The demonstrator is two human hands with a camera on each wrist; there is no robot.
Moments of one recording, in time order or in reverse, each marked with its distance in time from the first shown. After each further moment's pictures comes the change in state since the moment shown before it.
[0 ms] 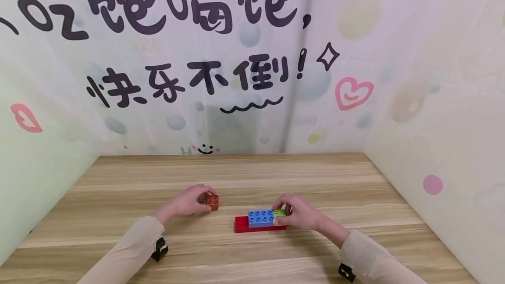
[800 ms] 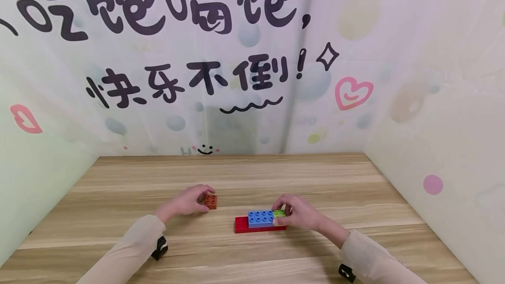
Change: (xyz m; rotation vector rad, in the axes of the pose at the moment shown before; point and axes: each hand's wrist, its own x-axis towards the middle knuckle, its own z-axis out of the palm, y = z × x) left_hand 0.002 -0.001 -0.002 0.008 -0.002 -0.014; right_hand 0.000 0.001 0.000 -0.009 0.008 -0.009
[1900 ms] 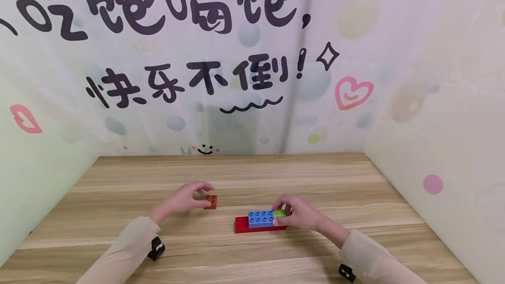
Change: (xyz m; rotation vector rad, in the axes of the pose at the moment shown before) left_hand -0.006 -0.002 -0.006 -0.152 0.058 0.003; right_hand 0.000 0.000 0.000 -0.003 0.000 -0.001
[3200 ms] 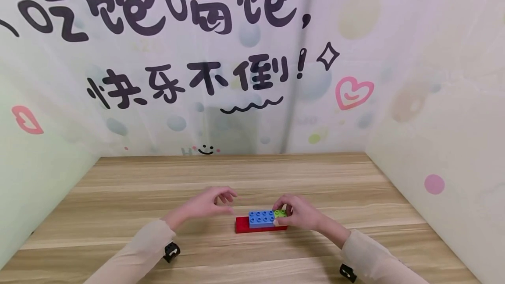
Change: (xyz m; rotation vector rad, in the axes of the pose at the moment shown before) left_hand 0.017 0.052 0.024 -0.055 -0.106 0.108; right_hand 0.000 -0.003 -0.001 -0.008 -0.002 -0.005
